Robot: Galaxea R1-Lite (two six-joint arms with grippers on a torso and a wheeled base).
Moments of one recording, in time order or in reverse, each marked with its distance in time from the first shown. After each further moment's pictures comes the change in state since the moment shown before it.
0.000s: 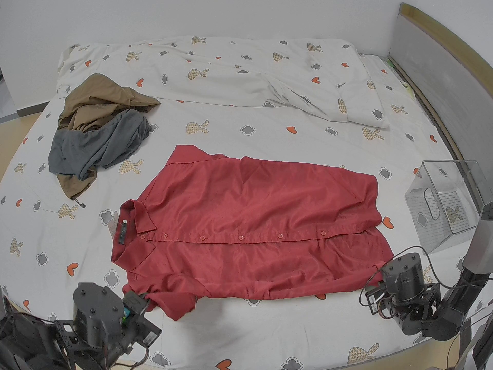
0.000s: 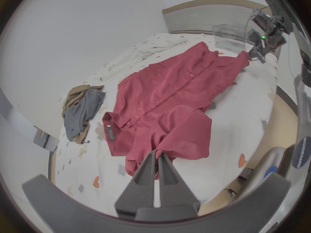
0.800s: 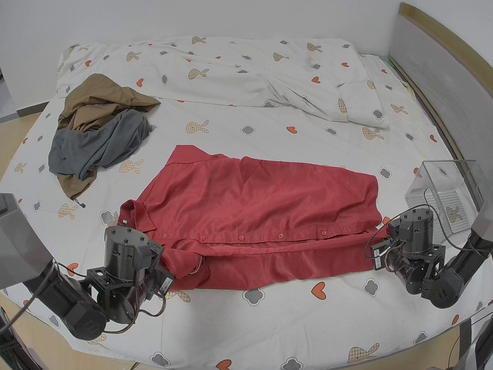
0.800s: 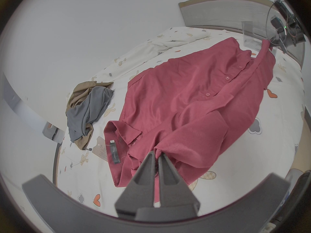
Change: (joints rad) left arm 0.223 0.251 -0.329 0.004 -0.060 0.080; right arm -0.170 -0.030 -0.217 0.010 0.089 -0.082
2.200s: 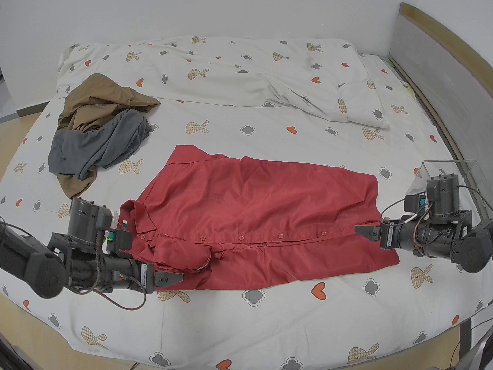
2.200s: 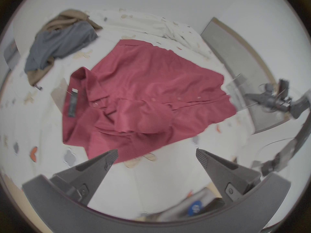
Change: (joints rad) left arm 0.226 -0.181 -0.158 0.575 -0.700 -0.469; right arm -0.133 -0.215 -0.176 0.438 0.622 0.359
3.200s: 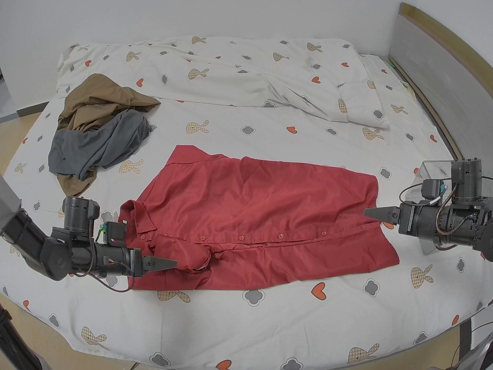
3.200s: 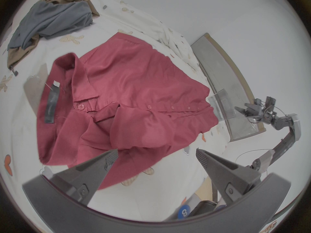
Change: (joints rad) left arm 0.217 0.182 -0.051 -0.134 -0.410 0.053; right arm -0.066 -0.143 -0.048 0.138 0.251 0.139
